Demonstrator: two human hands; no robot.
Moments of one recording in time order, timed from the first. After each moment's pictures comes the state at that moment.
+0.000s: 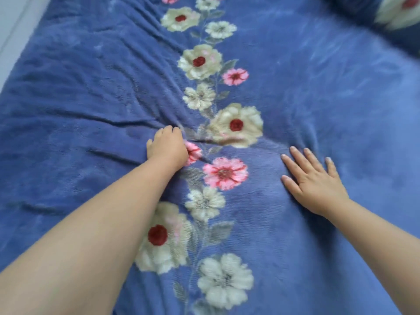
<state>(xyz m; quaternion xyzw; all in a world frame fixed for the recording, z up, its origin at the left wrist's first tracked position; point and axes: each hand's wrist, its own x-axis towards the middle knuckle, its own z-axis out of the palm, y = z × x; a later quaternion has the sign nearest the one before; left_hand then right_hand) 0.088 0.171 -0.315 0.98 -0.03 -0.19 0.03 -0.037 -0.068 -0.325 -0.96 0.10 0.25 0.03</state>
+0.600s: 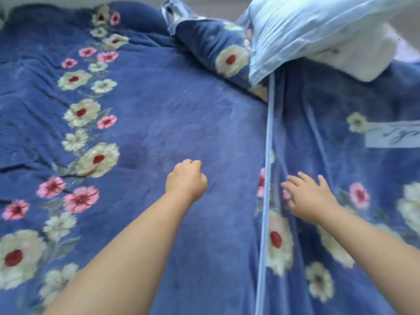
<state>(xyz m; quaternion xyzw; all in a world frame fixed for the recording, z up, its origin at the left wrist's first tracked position) -0.067 -0.160 -0.224 0.96 -0.14 -0.22 0.10 -0.178 -0.370 -0.231 -0.94 0.16 0.29 -0.02</state>
